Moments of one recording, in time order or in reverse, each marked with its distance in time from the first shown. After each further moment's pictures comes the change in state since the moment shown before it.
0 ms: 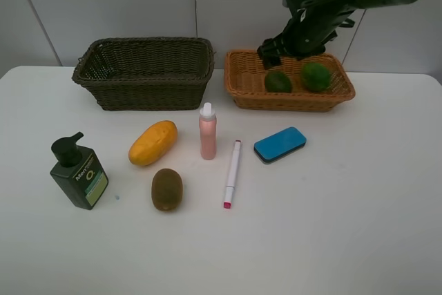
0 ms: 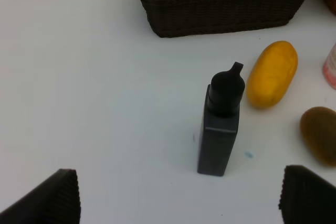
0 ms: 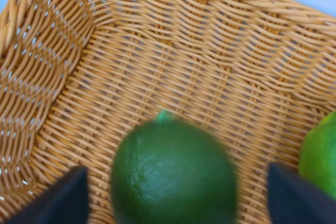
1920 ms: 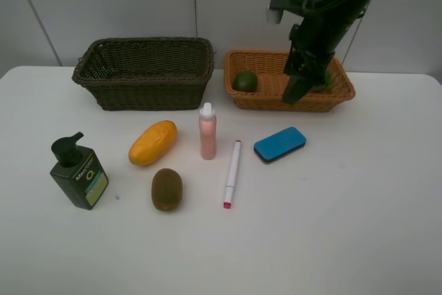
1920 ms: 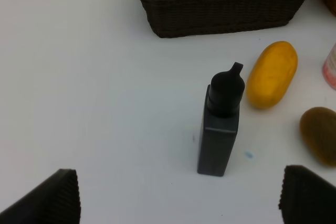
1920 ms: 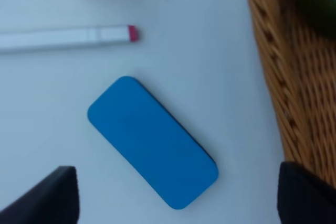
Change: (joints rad) left arm 0.000 -0.001 0.000 0.000 0.000 0.000; right arm 0.007 -0.153 0.000 0.341 0.640 -1.205
